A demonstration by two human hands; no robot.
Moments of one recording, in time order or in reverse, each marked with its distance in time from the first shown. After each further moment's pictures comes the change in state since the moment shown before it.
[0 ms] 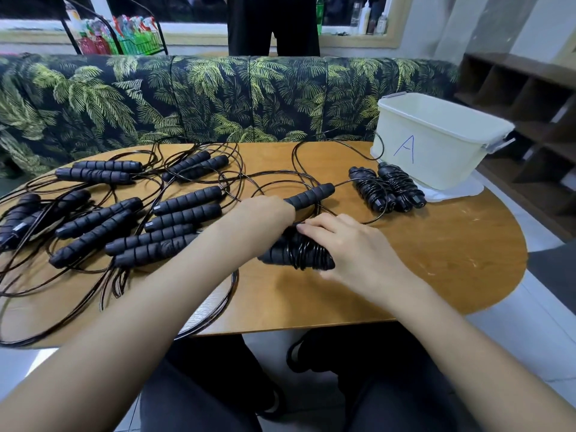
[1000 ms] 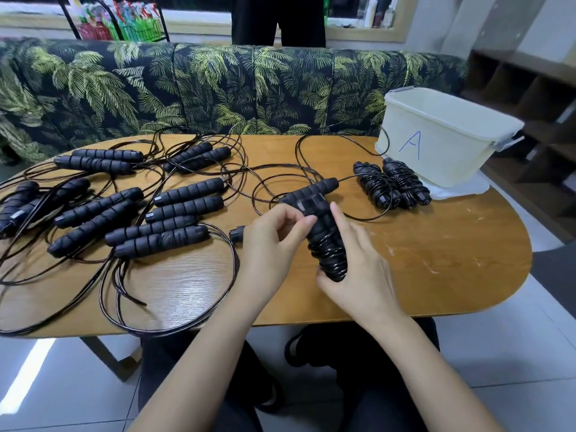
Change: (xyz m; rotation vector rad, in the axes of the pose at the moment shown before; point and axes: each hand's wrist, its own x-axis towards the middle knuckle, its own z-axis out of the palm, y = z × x) left_hand -0.032 0.042 0.054 -1.528 0.715 -0.230; right_hand -0.031 -0.022 0.023 0.305 -0.010 0.492
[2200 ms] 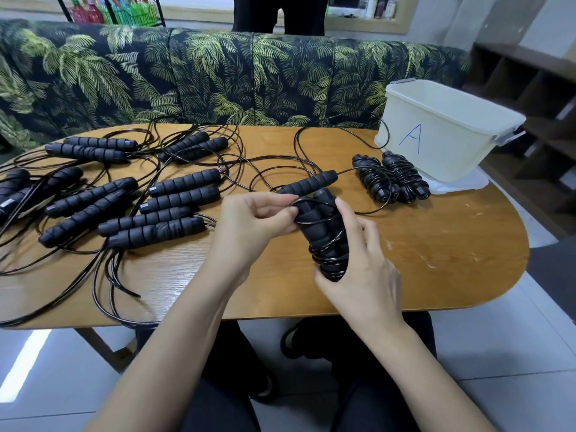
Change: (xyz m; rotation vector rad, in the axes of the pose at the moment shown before) left_hand 0.007 0.019 -0.022 -0.285 -0.020 -0.202; right_hand -0.014 -0.016 -0.005 -0.152 0.155 0.024
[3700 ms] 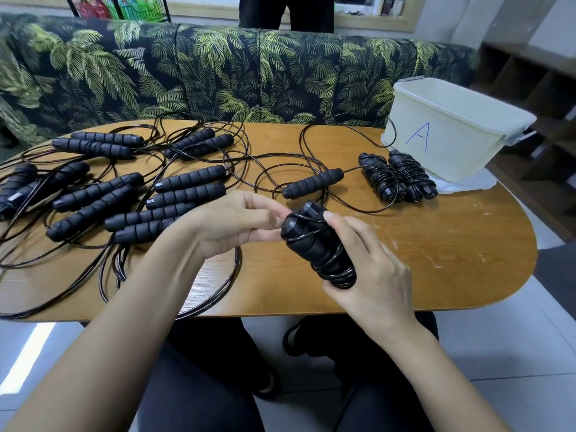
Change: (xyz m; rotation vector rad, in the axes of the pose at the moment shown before) left_hand 0.029 0.009 -0.041 -0.031 -0.469 -0.395; right_hand -0.002 0.007 -0.006 -0.010 0.073 -0.280
